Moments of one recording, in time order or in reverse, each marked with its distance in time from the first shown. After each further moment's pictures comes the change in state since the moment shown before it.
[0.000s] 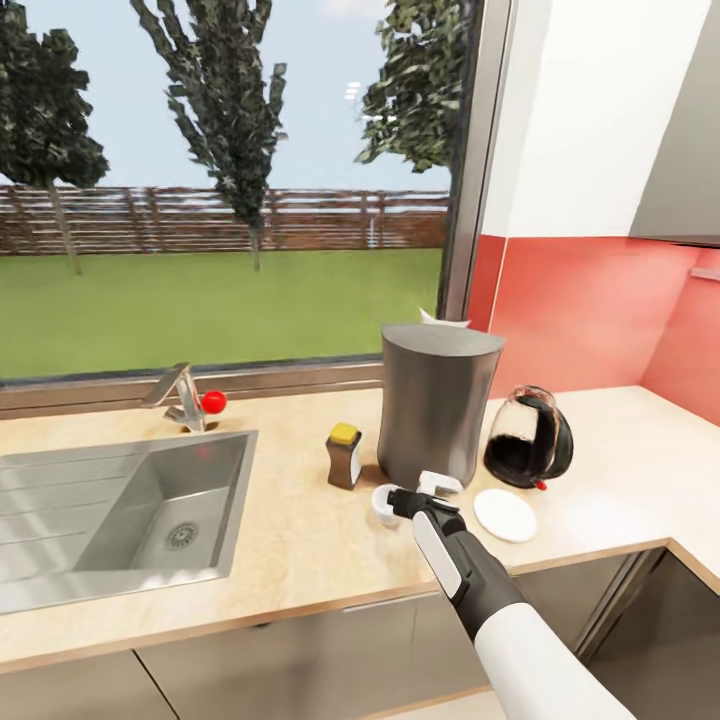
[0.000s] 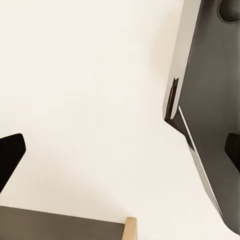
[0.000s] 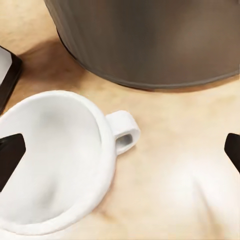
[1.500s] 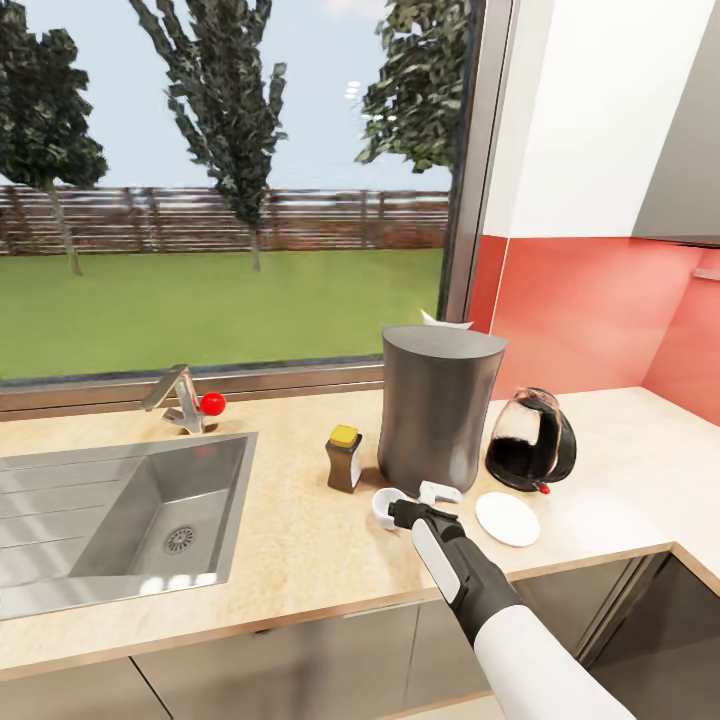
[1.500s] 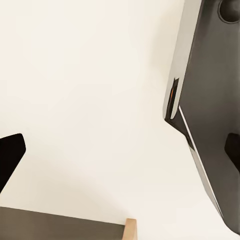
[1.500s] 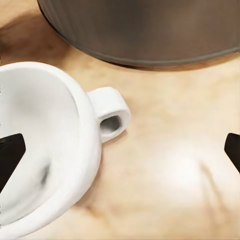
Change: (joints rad) left arm 0.000 0.000 0.000 0.000 0.001 0.000 0.001; right arm 0.000 0.000 -0.002 0.061 -0.001 -0.002 0.000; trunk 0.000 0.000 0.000
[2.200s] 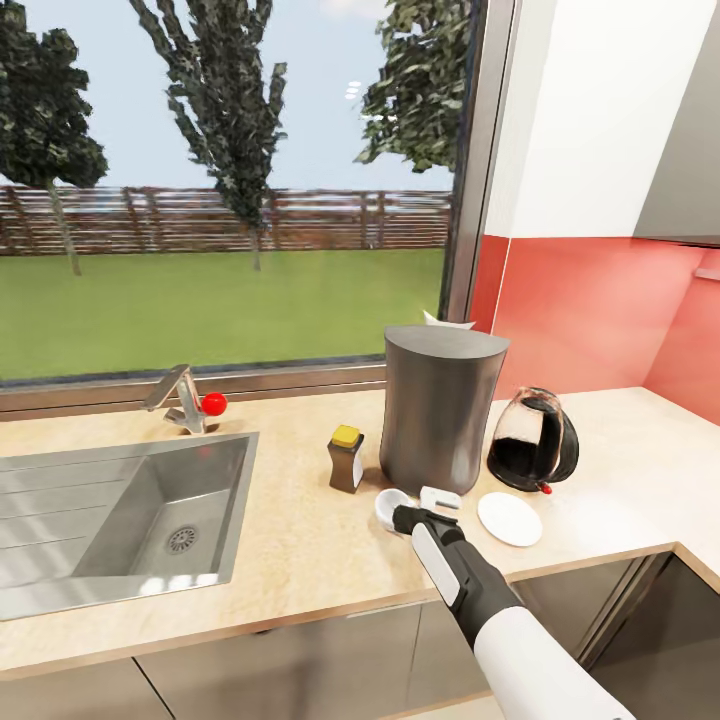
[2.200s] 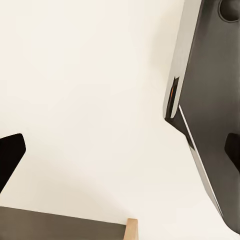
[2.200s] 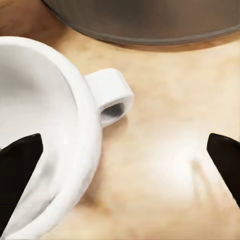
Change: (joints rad) left arm 0.002 0.000 0.000 0.000 0.000 0.000 -0.001; right arm 0.000 0.000 -0.002 0.032 -0.002 -0.003 0.000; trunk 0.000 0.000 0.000
